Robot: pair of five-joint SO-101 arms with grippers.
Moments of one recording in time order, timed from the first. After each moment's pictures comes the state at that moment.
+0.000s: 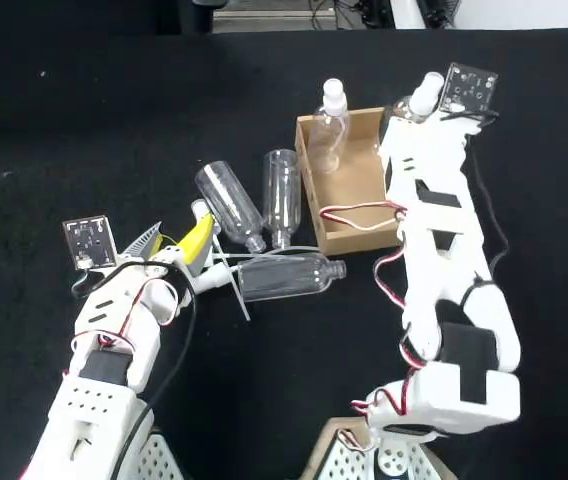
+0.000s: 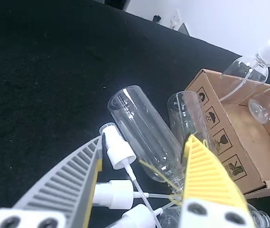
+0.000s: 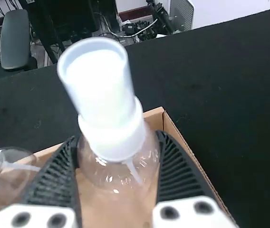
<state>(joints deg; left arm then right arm) 4.7 -73.1 95.0 4.2 20.9 8.4 2.5 34.7 -3.2 -7.0</state>
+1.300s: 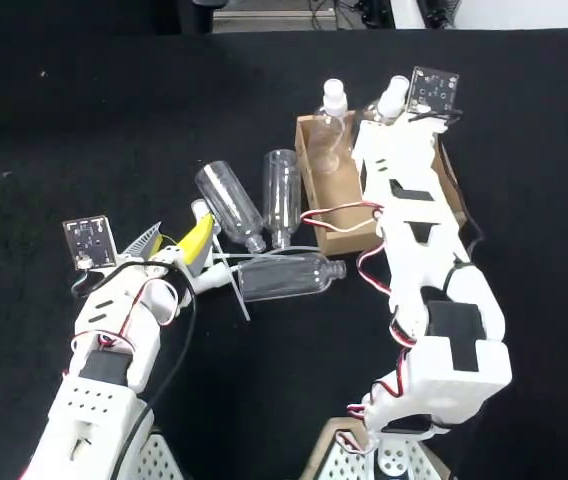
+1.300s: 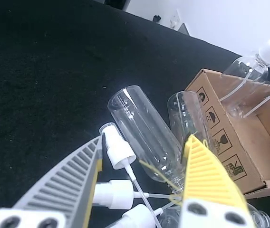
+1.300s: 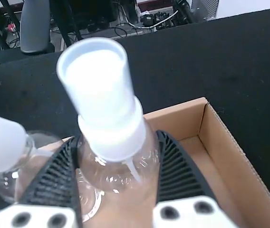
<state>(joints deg) 4.7 -73.1 95.0 4.2 20.9 3.9 9.0 32.3 -5.8 -7.0</state>
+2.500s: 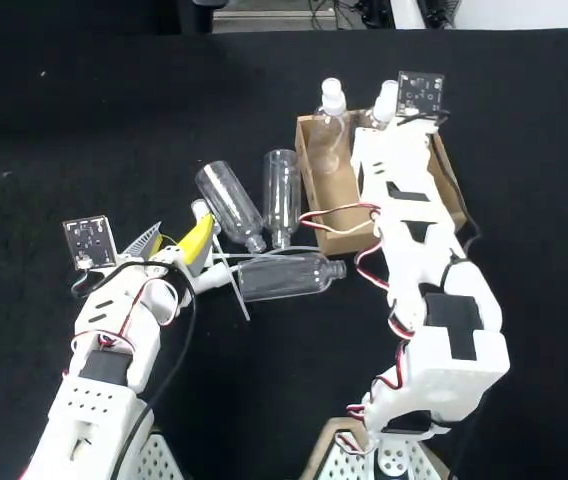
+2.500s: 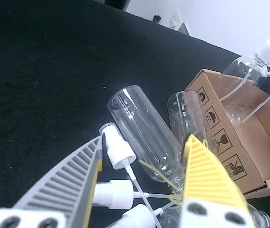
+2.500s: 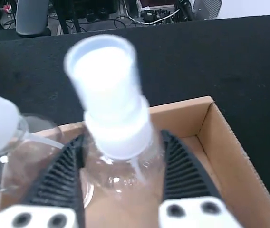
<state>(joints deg) 4.7 -73.1 95.0 4.2 20.9 3.6 12.1 32.0 -6.8 -1.1</state>
